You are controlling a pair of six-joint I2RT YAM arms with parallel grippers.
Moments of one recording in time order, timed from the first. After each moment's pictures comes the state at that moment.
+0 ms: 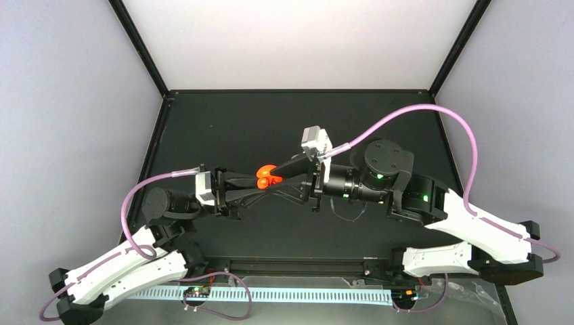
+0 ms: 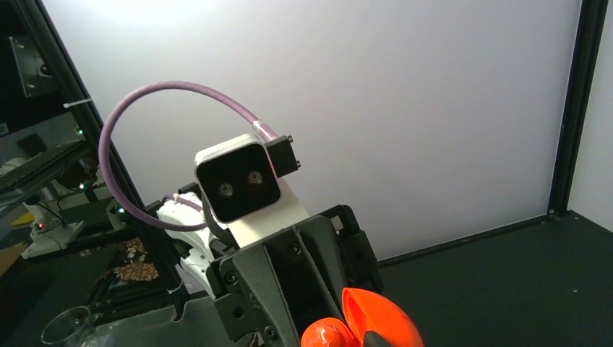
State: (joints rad) left arm -0.94 0.62 0.65 0.52 0.46 -0.18; right arm 1.27 1.10 1.46 -0.35 -0.14 0.22
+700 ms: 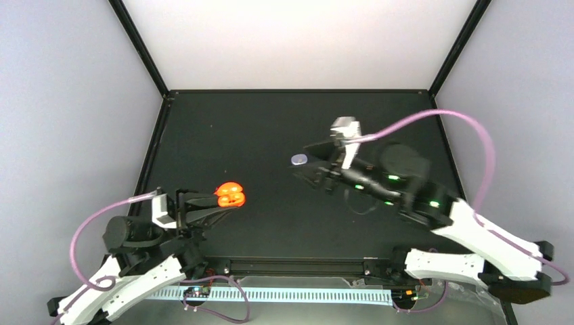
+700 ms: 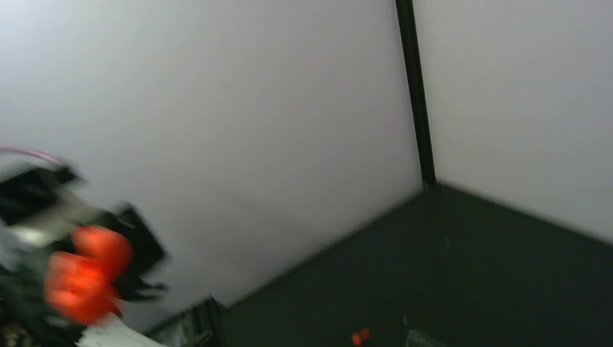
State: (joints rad) left arm -0.94 0.26 0.62 0.20 0.36 -0.20; right arm 1.13 0.93 1.30 -0.31 0.04 0.30
